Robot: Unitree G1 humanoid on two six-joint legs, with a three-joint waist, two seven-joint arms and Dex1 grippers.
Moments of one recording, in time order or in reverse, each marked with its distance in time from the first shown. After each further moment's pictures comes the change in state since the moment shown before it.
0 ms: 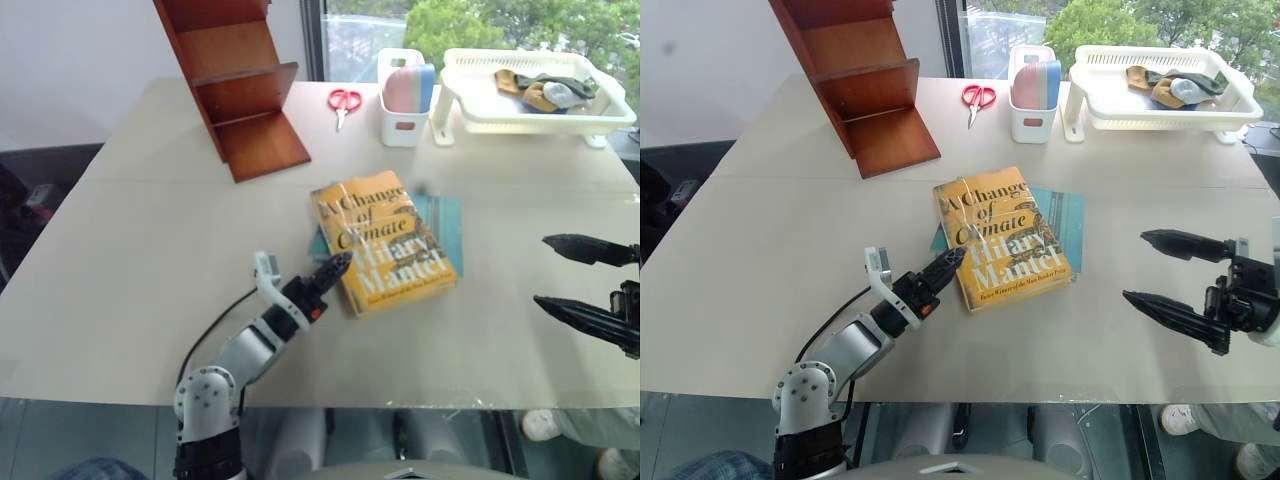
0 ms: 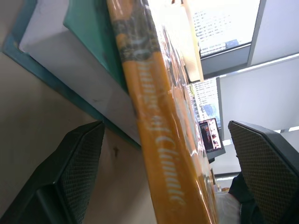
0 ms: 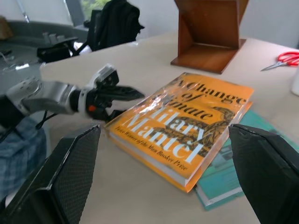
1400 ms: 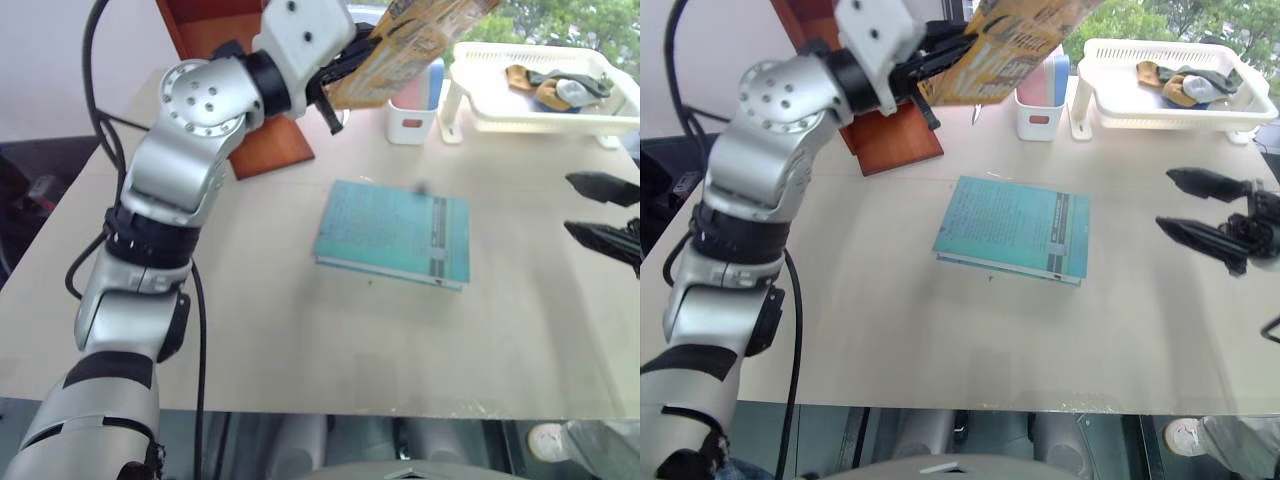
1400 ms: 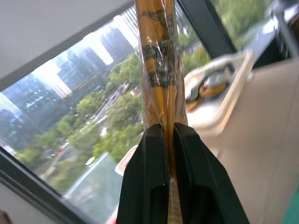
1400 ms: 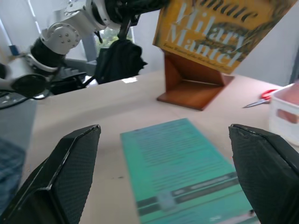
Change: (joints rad) left arm -1.162 0.615 -0.565 0.482 1.186 -0.745 -0.550; right arm -0.519 0.008 0.251 0.606 -0.116 -0.124 0.188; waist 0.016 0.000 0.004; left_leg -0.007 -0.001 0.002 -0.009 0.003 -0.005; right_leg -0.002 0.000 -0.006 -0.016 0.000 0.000
